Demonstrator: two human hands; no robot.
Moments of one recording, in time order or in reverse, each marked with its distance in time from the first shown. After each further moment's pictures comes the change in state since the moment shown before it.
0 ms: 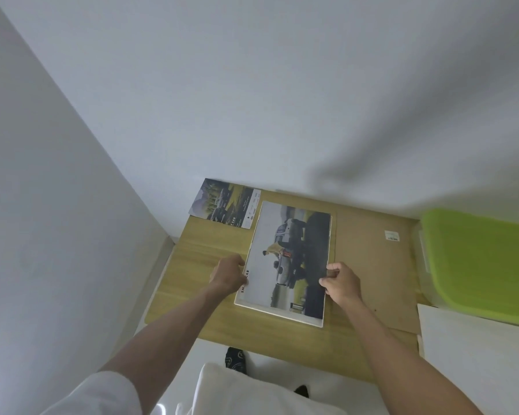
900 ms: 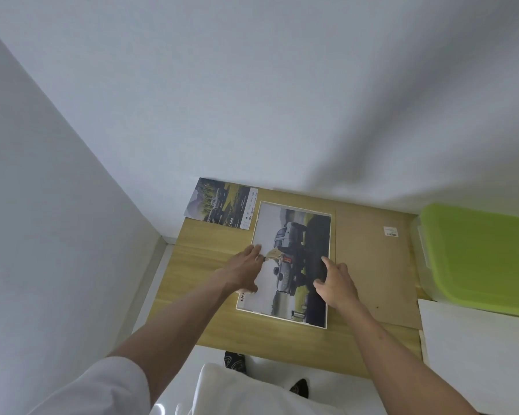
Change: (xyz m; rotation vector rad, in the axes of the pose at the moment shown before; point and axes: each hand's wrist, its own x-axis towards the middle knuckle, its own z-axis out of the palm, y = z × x) left_hand 0.019 0.029 -0.009 0.825 -0.231 0.549; right_hand -0.020 -0.025 0.010 -0.439 -0.087 -0.096
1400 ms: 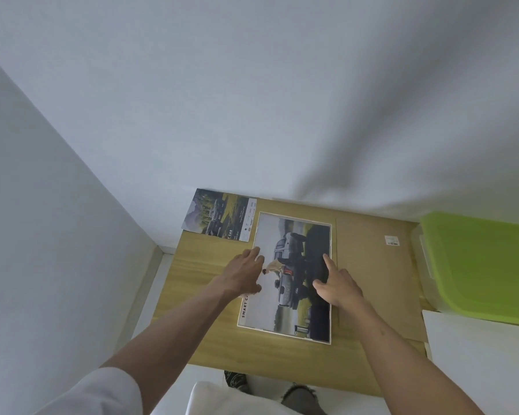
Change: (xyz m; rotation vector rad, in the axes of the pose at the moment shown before) left_hand 0.010 -0.011 -0.015 -0.036 0.177 0.013; right_hand 0.022 -0.016 -0.020 -0.066 -0.110 0.078
